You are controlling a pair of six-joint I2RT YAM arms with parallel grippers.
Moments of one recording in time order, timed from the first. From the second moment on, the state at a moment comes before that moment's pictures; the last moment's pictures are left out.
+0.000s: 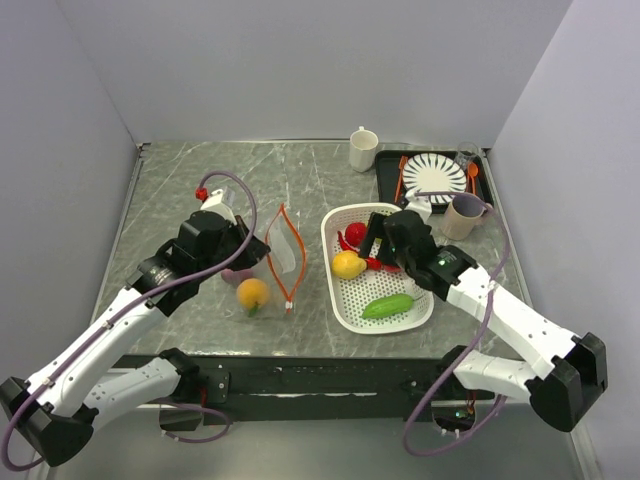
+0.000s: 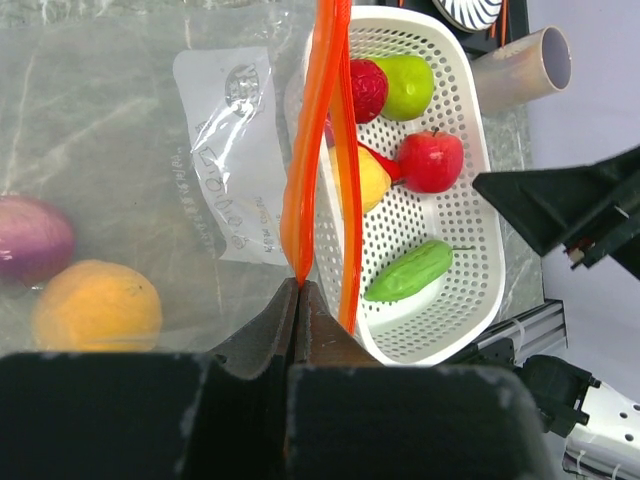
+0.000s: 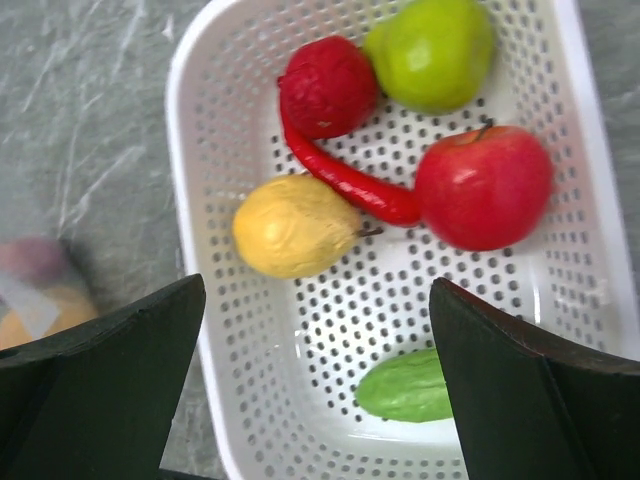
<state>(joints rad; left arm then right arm) -0.63 0.91 0.96 -0.55 -0.06 -0.76 0.66 1.09 0.91 -0.54 0.37 0.70</state>
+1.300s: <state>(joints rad) -0.63 0.94 0.94 -0.54 -0.05 -0.76 0.46 1.41 0.92 -0.52 0.35 0.61</state>
